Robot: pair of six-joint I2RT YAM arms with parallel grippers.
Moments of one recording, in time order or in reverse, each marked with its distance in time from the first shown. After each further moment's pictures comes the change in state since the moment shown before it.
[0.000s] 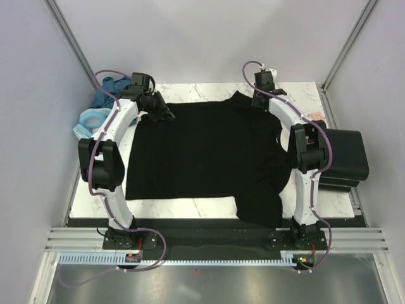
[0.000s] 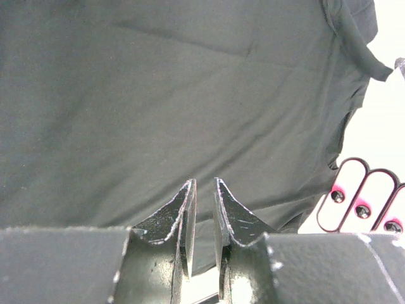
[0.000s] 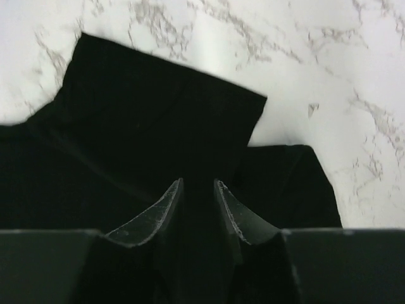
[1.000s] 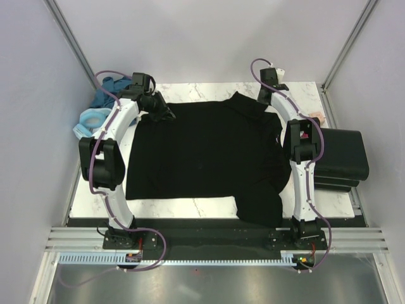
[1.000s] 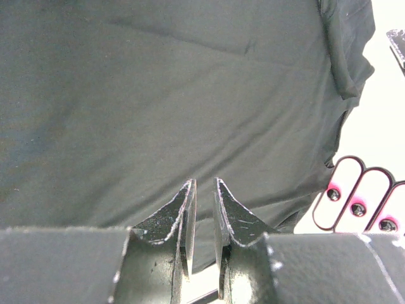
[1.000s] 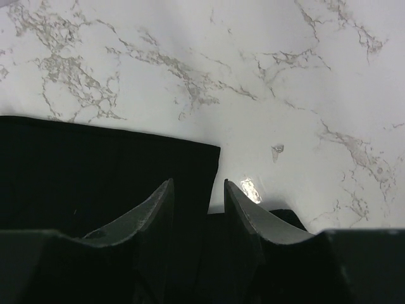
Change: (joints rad) left arm 0.000 0.017 0.008 0.002 0.018 -0.010; right arm -0.068 0.251 0.315 -0.162 0.069 0.063
